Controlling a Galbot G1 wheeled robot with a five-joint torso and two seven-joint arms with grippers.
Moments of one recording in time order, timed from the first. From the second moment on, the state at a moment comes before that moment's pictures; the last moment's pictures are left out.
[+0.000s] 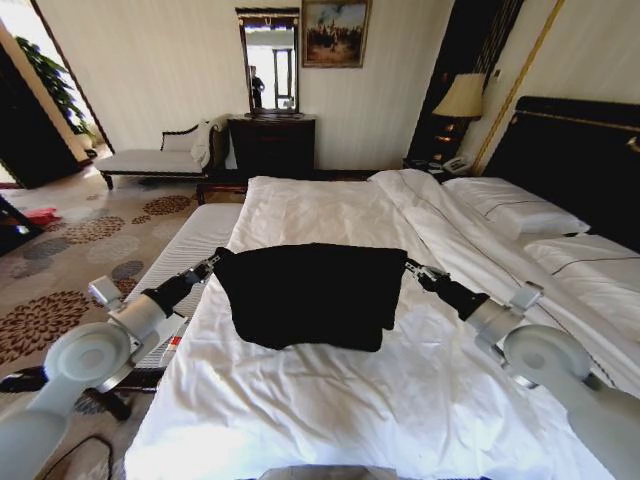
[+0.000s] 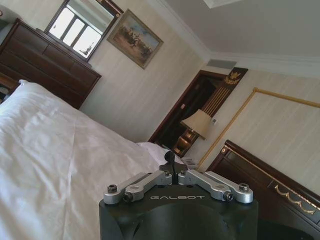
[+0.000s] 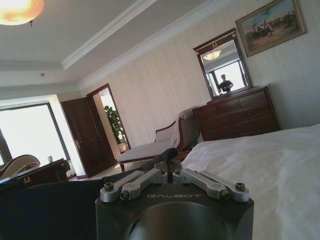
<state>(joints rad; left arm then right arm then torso) 1.43 -0.67 -0.85 -2.28 -1.65 0.28 -0.07 -1.52 0.61 0.87 2.22 1.36 -0.18 -0.16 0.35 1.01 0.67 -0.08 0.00</state>
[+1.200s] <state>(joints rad) 1.43 -0.86 -0.68 -2.19 -1.52 0.26 -0.16 -1.52 0.64 0.73 2.19 1.43 -0.25 0.03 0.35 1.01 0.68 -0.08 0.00</state>
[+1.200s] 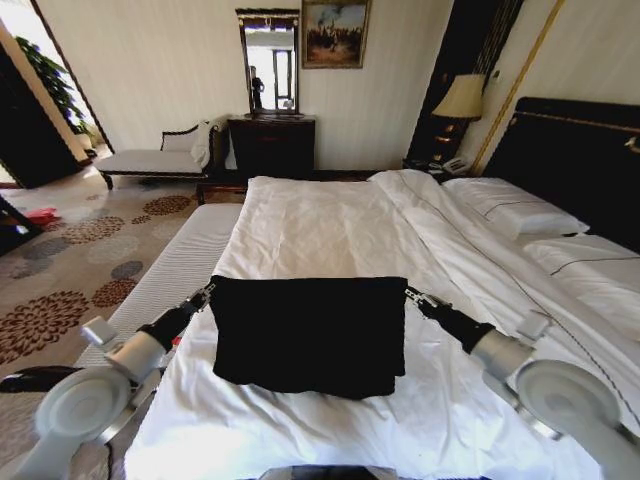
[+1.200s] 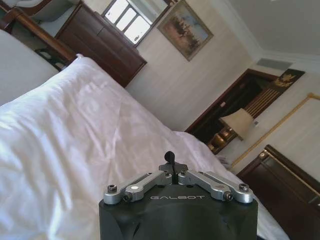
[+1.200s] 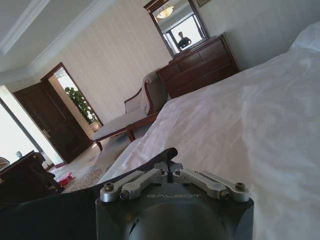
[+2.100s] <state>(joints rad) 0.83 -0.98 -0.17 -1.55 -1.33 0.23 -0.05 -0.82 0.72 0.07 1.47 1.33 -0.18 -0.18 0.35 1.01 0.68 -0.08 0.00</state>
